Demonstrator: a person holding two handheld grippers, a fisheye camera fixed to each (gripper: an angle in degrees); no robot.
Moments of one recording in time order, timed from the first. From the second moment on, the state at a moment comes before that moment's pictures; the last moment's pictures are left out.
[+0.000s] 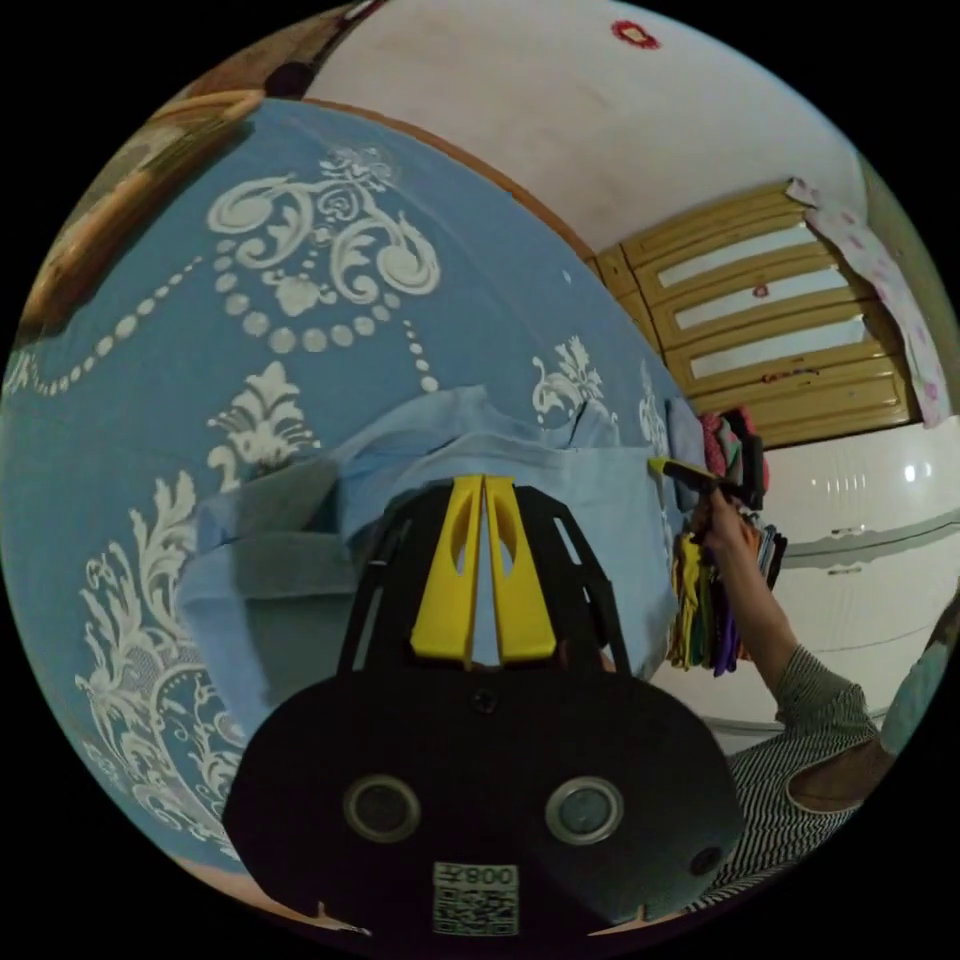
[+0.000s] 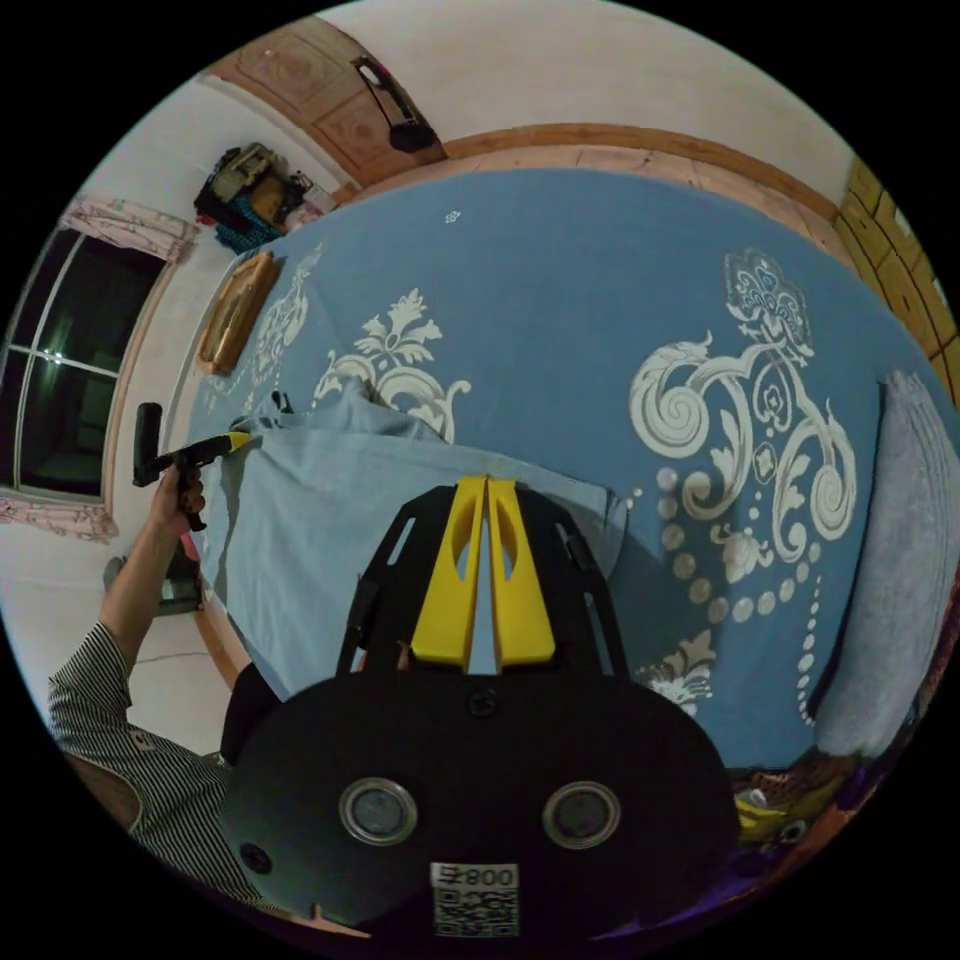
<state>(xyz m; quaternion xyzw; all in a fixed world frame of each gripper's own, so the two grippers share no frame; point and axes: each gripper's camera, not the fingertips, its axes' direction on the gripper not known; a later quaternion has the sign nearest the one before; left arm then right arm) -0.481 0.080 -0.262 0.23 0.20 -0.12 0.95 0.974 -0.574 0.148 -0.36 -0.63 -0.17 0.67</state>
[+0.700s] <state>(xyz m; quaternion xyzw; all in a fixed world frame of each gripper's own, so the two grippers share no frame) -0.559 0.155 -0.160 0.30 0.10 -0.27 0.91 1.098 -0.531 0.167 -0.35 -0.66 -0.05 0.66</state>
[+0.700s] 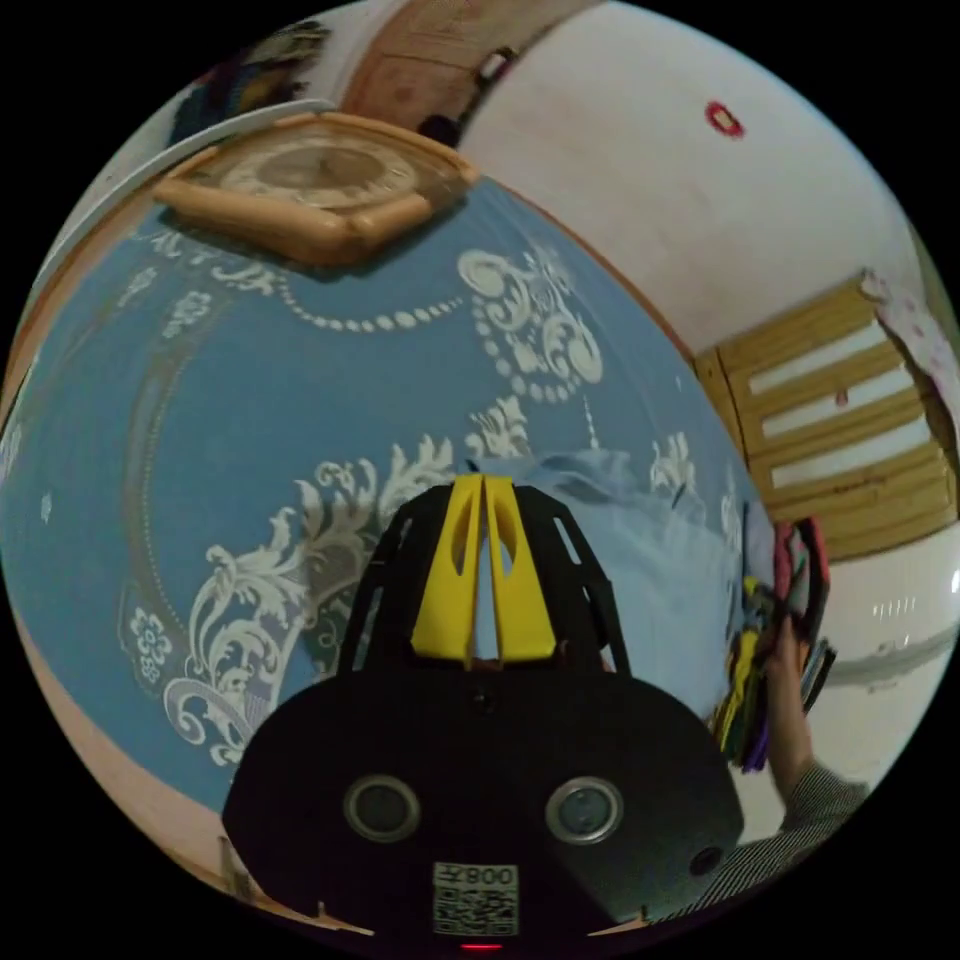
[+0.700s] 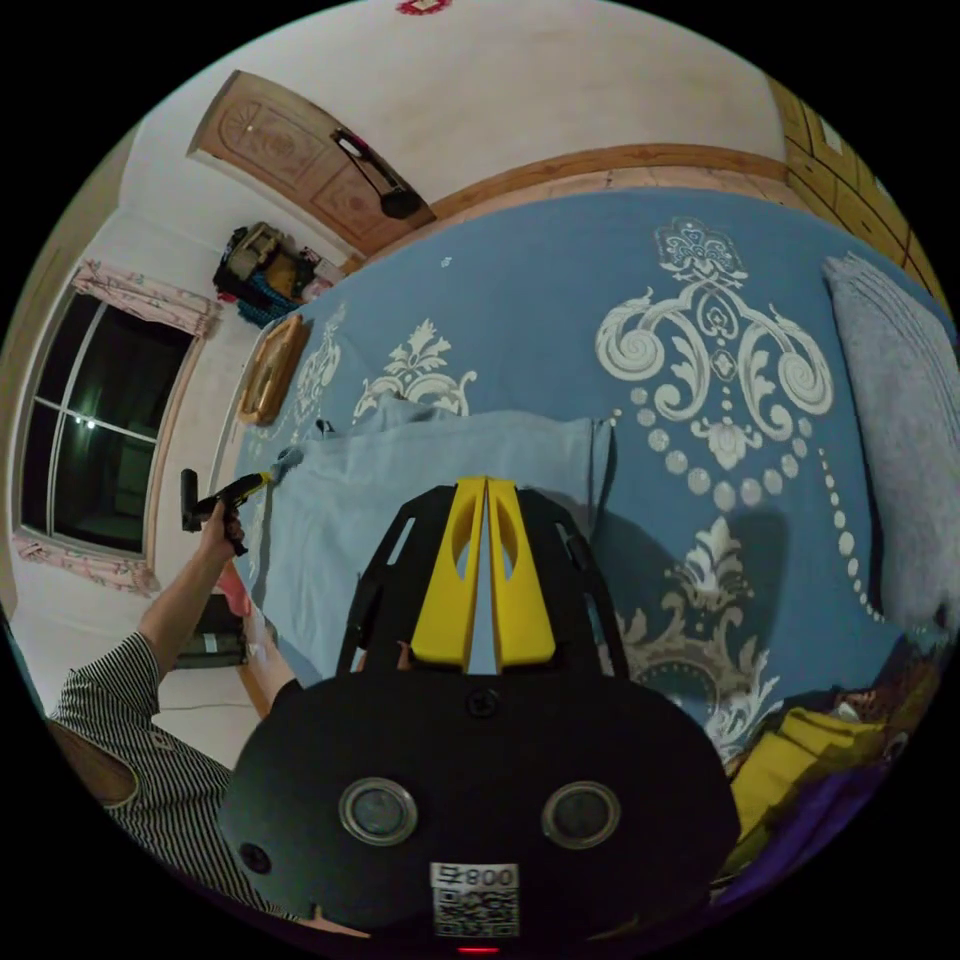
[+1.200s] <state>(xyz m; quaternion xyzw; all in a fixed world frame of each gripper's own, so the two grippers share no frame) -0.474 0.244 -0.003 0.31 0.28 -0.14 0.90 1.267 -0.412 0.147 -0.40 -0.65 0.02 0.64</state>
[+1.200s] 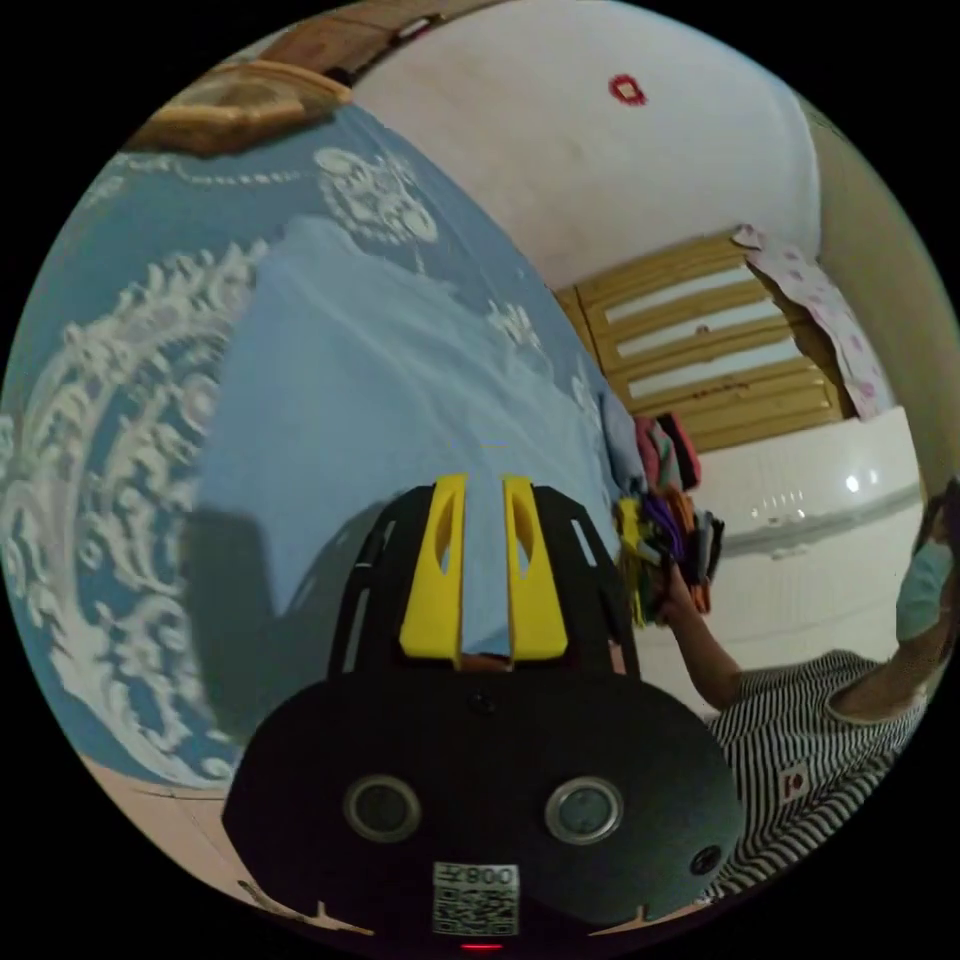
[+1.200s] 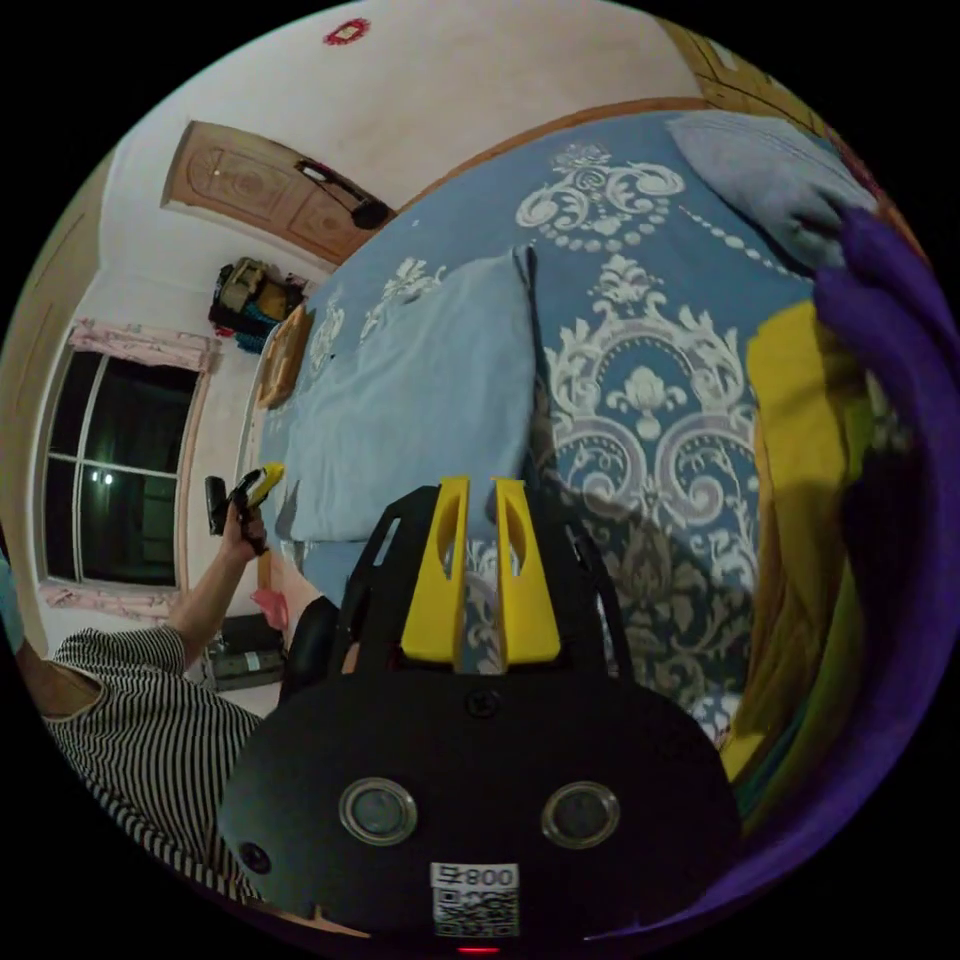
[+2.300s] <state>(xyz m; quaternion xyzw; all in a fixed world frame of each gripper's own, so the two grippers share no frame) -0.144 0.168 0.258 0.24 0.15 0.10 0.95 1.304 -0.412 0.275 -0.38 -0.75 0.16 0.52</state>
